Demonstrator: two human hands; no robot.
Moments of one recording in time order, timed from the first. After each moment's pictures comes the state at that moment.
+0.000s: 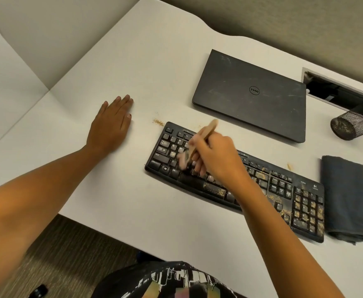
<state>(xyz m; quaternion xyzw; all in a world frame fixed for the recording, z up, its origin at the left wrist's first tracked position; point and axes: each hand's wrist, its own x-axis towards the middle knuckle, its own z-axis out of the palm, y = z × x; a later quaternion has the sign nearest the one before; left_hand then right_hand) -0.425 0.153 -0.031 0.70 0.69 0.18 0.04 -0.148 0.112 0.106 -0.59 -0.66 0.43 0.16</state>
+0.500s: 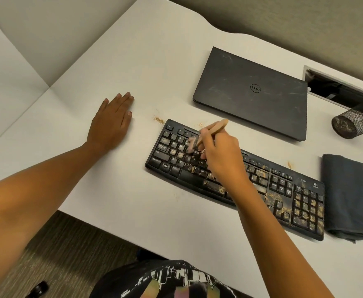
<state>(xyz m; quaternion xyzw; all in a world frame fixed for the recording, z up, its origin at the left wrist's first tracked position) -0.426 0.154 -0.032 0.70 0.69 0.18 0.04 -0.151 0.109 0.107 -0.64 -0.66 0.36 0.18</state>
